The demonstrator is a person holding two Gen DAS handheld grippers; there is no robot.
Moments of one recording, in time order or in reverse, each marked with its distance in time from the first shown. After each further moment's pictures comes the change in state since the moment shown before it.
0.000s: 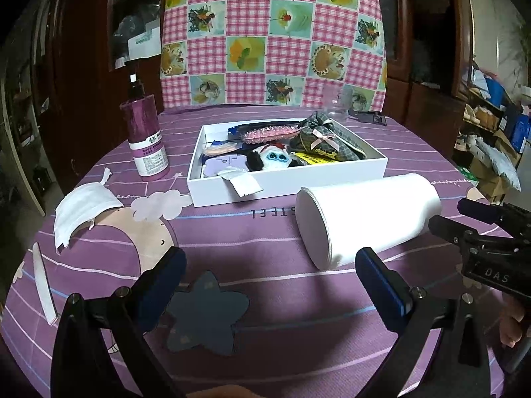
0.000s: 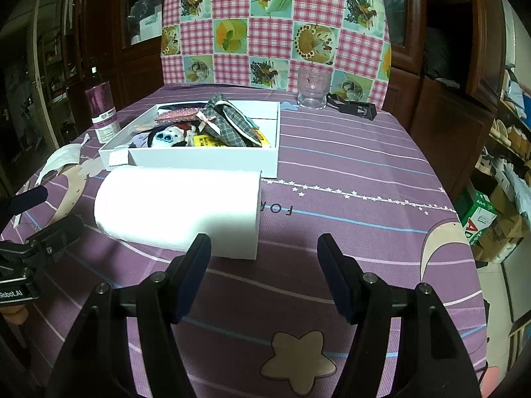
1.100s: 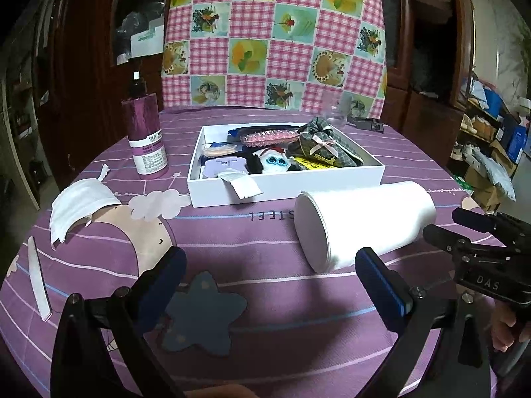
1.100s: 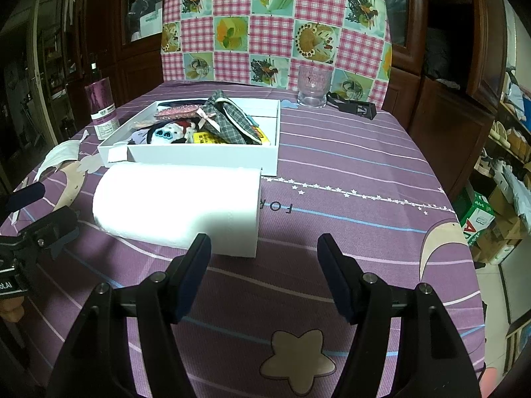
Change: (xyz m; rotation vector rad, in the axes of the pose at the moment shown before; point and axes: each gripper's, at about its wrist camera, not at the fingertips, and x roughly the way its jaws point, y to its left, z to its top) left arm -0.003 0.004 -0.001 -0.039 -0.015 -0.030; right arm 0.001 -0.001 0.000 -0.005 0.005 0.001
